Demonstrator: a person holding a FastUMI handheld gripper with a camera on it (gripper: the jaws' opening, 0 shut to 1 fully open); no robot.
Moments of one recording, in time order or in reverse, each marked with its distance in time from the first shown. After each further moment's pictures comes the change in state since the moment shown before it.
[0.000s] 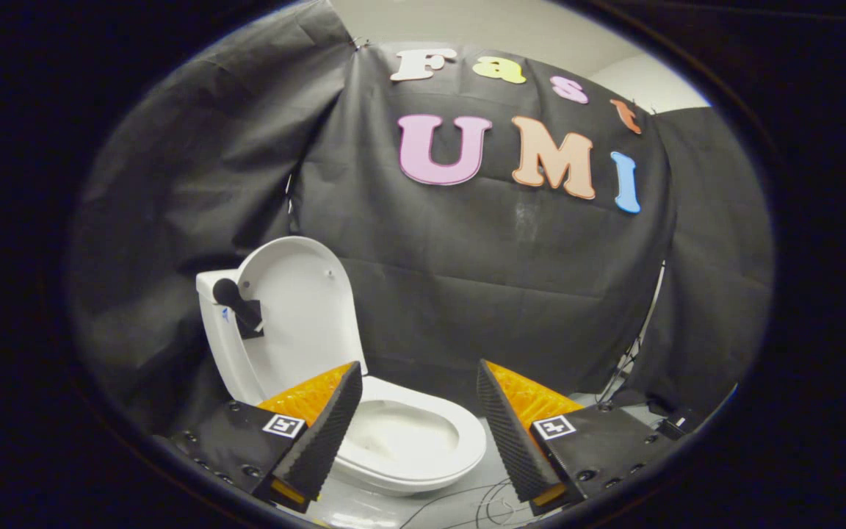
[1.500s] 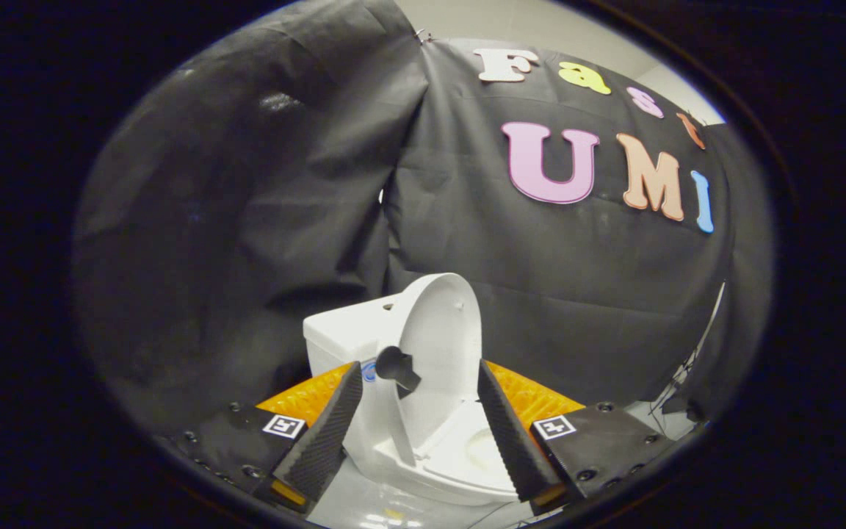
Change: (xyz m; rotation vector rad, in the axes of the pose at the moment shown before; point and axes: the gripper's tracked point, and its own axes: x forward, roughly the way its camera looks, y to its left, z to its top) arm 0.017 0.227 0.069 -0.037 0.032 0.204
